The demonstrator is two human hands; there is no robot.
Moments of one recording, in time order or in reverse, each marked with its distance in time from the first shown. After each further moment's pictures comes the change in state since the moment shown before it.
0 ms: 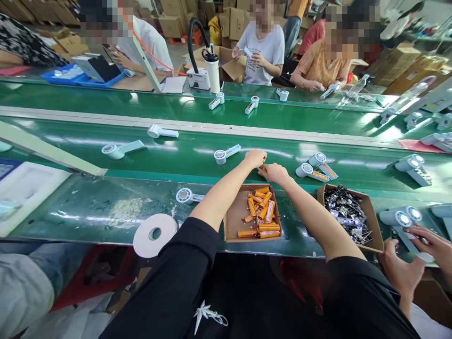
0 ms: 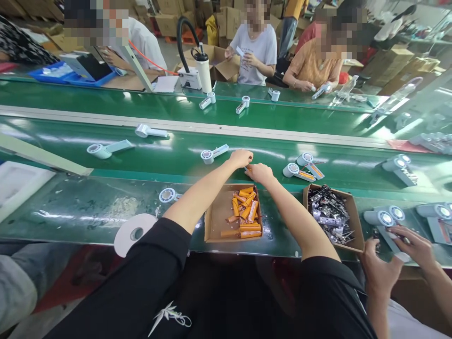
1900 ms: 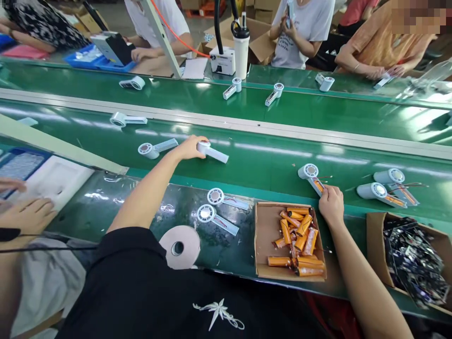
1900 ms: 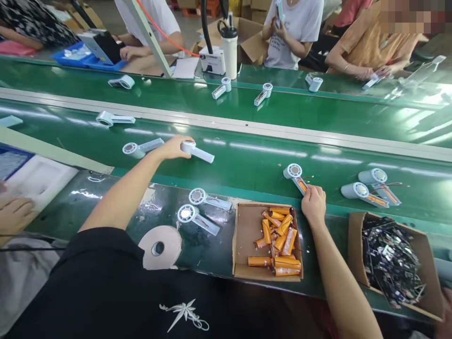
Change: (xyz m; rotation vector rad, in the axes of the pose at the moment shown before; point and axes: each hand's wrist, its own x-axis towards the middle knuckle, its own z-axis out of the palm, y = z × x) left_hand -0.139 -0.361 -0.101 -0.251 0.141 -0.214; right_hand -0.030 0.086 0.107 0.343 0.696 0.227
